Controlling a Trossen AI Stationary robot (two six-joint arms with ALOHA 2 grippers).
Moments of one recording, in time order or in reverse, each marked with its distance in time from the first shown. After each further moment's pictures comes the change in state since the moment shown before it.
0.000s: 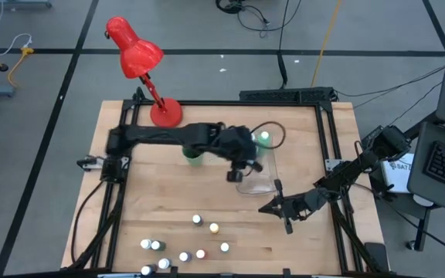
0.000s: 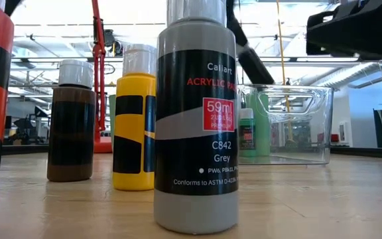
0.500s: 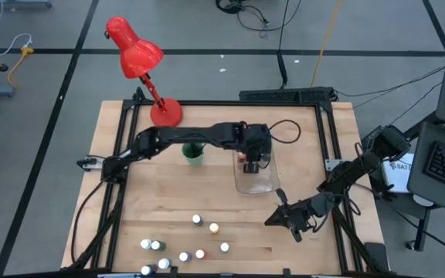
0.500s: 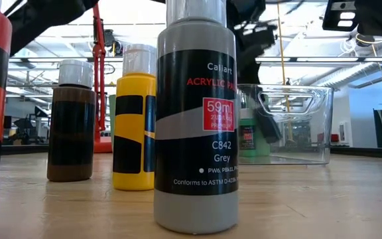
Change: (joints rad) left arm 0.085 0.313 0.238 -0.015 -0.064 0.074; right arm 0.091 0.000 0.000 0.042 -0.053 -0.172
